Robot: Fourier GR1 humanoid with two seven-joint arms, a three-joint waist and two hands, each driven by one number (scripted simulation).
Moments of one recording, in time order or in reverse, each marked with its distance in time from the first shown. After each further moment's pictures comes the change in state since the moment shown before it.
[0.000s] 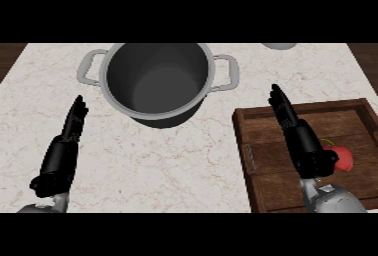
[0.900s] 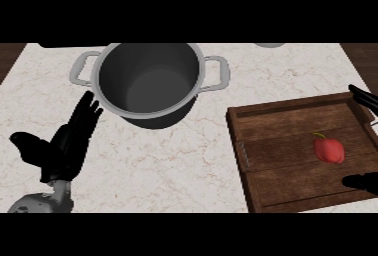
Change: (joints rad) left arm -0.065 -0.058 0.054 -0.034 0.231 -0.087 0.310; right arm 0.122 -0.545 -0.250 -0.061 0.136 0.327 -0.490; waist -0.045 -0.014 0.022
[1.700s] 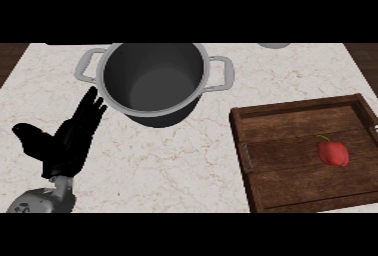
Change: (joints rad) left arm -0.033 -0.014 0.001 -0.021 -0.014 -0.013 0.071; right arm 0.165 -0.391 -0.239 -0.318 0.044 0.301 0.420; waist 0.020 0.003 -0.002
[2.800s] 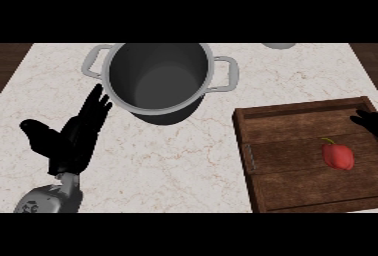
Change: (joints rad) left arm -0.019 -0.072 0.030 -0.007 -0.066 -0.039 0.037; right arm -0.101 0.244 0.191 0.008 0.321 0.195 0.324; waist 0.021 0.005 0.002
